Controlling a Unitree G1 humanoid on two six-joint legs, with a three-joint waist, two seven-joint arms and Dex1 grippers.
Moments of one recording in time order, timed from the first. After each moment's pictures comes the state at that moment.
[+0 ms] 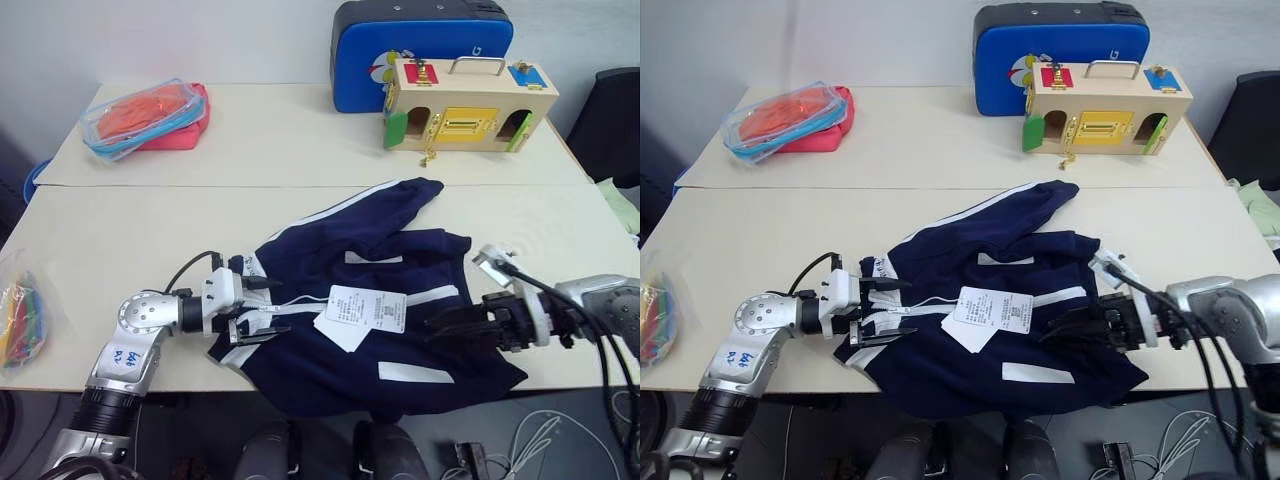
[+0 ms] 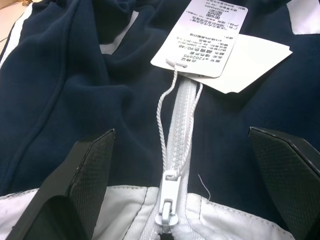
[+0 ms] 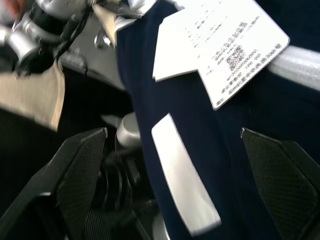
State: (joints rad) left arm -0.26 0.60 -0.04 0.05 -0.28 -0.01 -1.11; right arm -0.40 -0.90 -0.05 -0.22 0.84 1.43 1.10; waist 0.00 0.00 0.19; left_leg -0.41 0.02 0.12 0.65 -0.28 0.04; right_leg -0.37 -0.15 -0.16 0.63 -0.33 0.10
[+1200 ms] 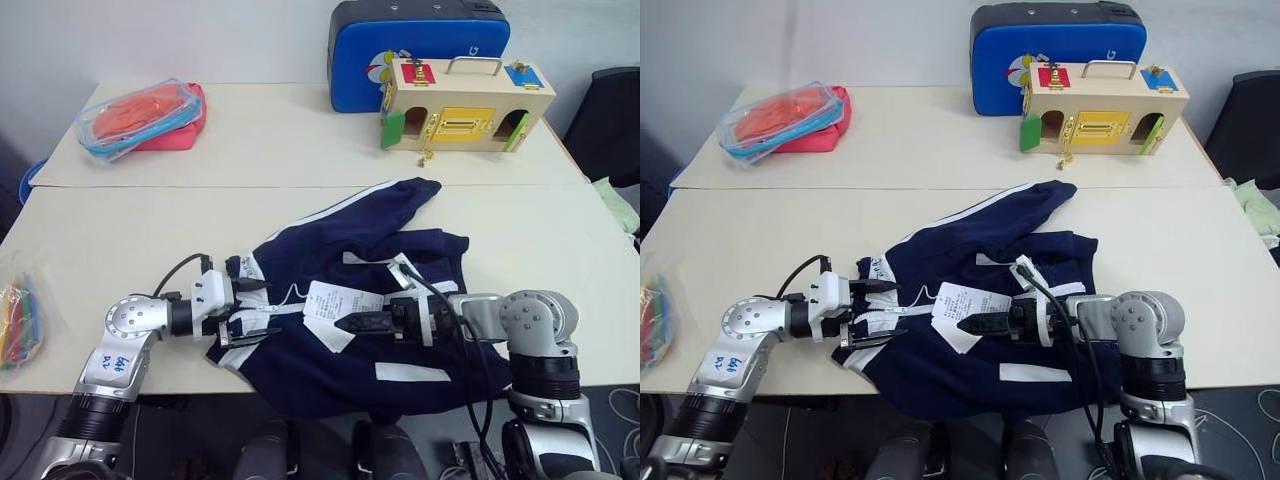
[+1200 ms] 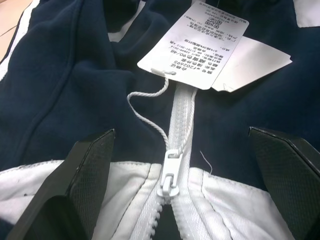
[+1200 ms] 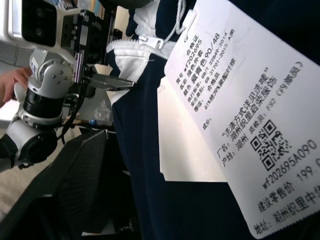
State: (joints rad) left arm -0.23 0.63 0.00 0.04 -0.29 -0.01 -1.11; right arm -0.50 -0.33 -0.17 -0.10 0.91 1.61 0.56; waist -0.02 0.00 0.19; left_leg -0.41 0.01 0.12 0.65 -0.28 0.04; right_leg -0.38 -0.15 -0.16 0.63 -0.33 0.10
